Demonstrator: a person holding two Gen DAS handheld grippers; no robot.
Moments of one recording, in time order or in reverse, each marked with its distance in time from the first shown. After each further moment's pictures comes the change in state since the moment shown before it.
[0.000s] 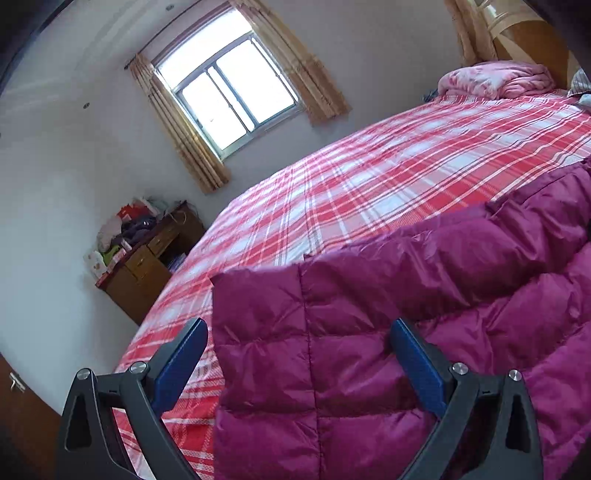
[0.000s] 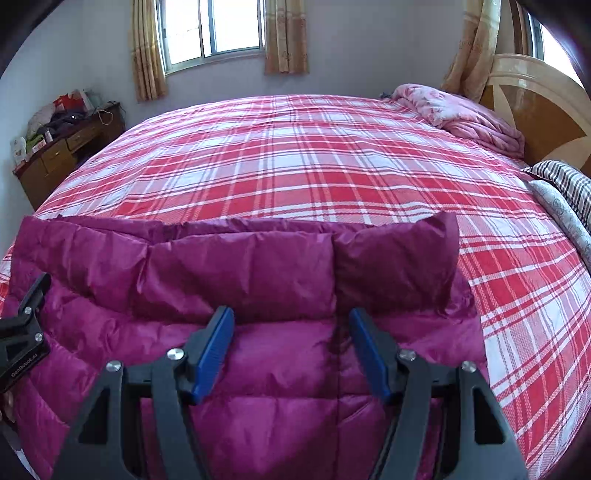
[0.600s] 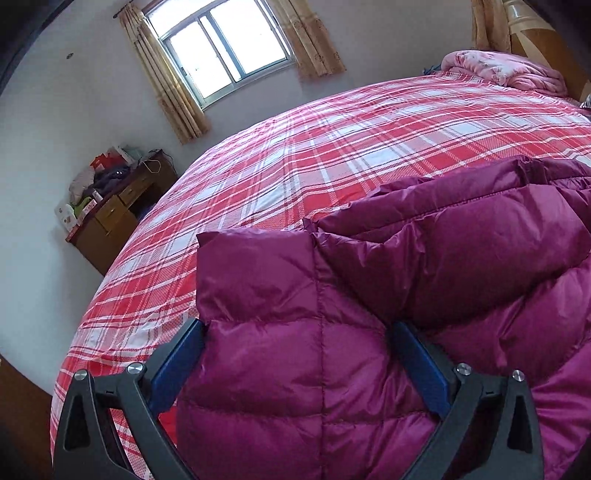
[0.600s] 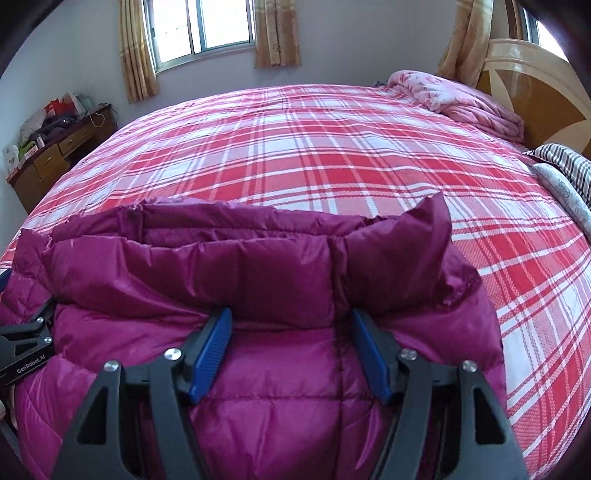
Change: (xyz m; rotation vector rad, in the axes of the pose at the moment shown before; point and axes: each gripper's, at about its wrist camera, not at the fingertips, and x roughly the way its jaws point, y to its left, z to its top) left arm 0.040 -0.011 -0.011 -0.061 0.164 -0.112; right arm 0.017 0.000 -0.008 0.030 0.017 -0.003
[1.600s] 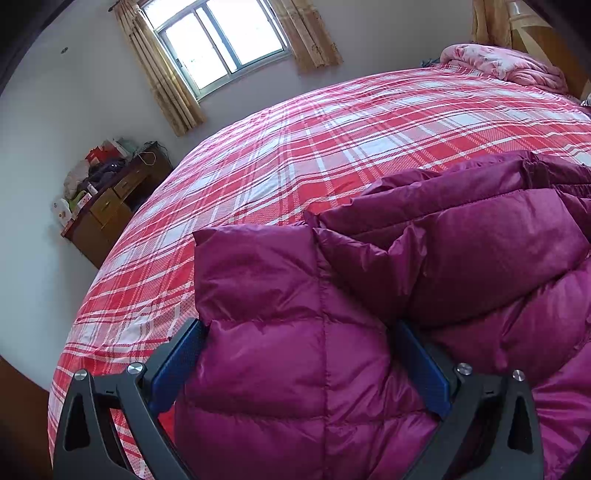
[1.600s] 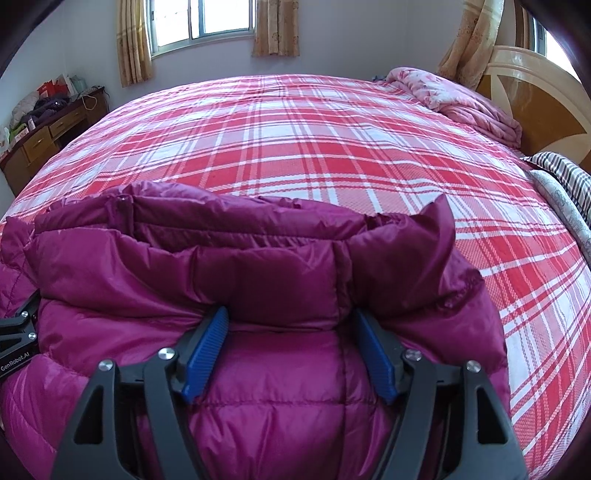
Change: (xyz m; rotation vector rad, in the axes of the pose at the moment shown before) left arm 0.008 0.000 0.003 0.000 0.031 -0.013; right arm 0.013 0.008 0.000 -0.037 0.038 -0.061
